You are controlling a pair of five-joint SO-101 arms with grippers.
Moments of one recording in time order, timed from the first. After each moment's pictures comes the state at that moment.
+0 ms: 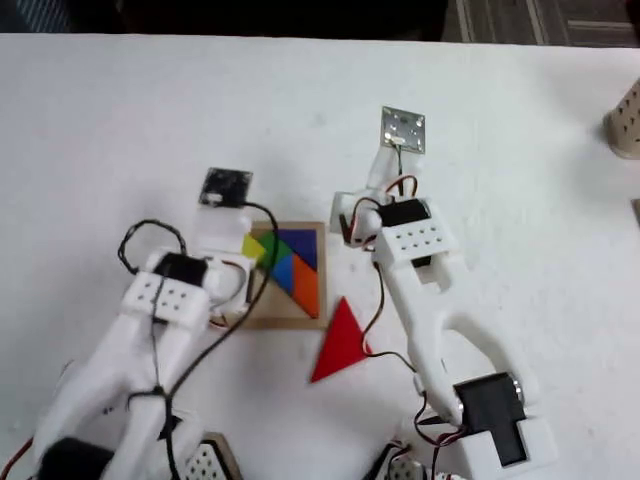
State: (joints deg) left arm 11.1 -30.0 55.2 54.4 7.8; right arm -18.9 -7.8 30.1 45.3 -20.3
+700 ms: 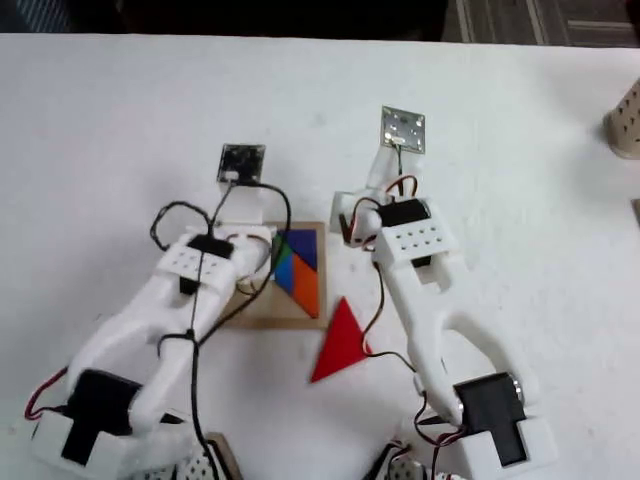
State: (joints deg) left arm 12.4 -8.7 47.9 33.5 14.3; right arm -18.9 -7.8 30.1 45.3 -20.3
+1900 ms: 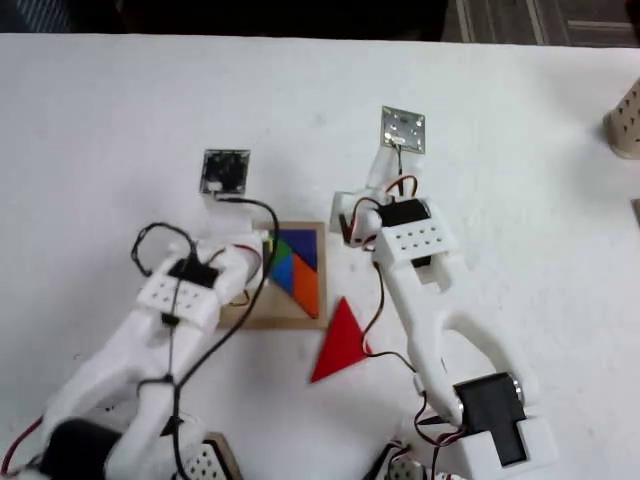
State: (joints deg) left arm 12.5 -19.9 56.7 28.1 14.3; right arm -18.9 -7.8 30.1 45.3 -20.3
